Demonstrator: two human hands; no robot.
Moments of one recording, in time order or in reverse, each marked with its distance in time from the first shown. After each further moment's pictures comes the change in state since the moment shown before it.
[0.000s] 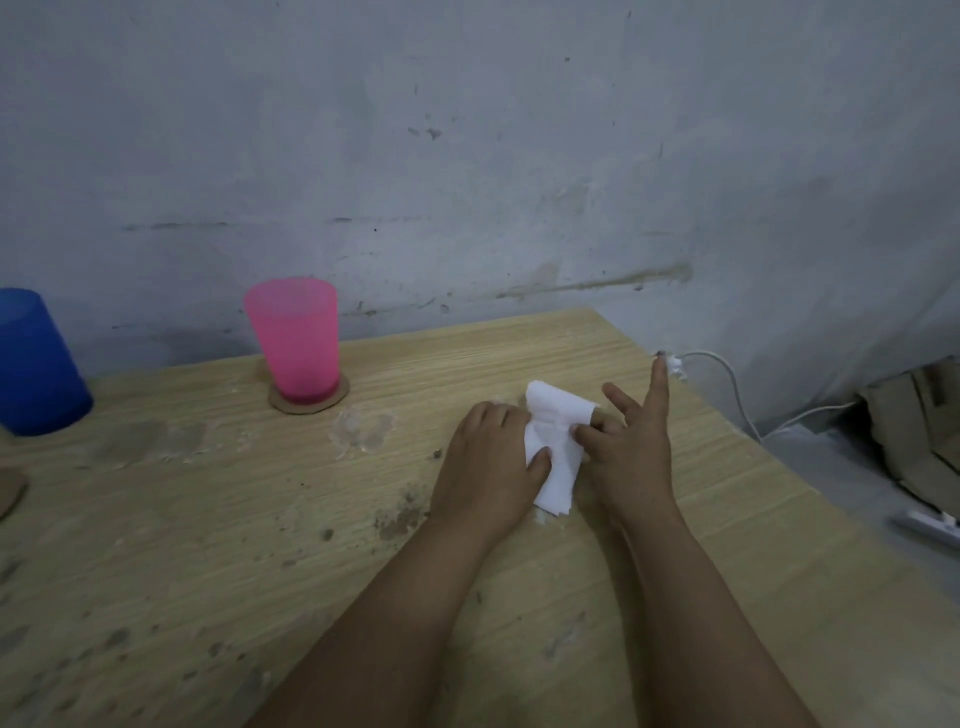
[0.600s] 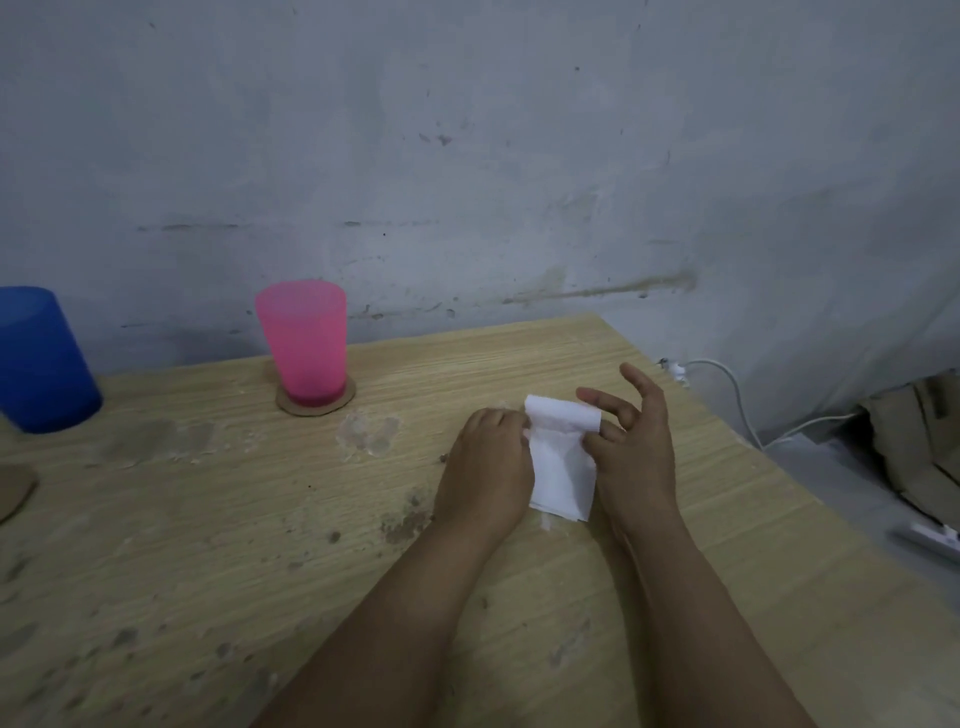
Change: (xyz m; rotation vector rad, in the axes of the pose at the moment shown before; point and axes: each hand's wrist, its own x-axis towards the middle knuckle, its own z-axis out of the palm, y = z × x) left_hand 0.005 0.001 -0.002 -0.112 0.021 -0.111; right_hand -0.002 0.002 0.003 0.060 -0.032 -0.055
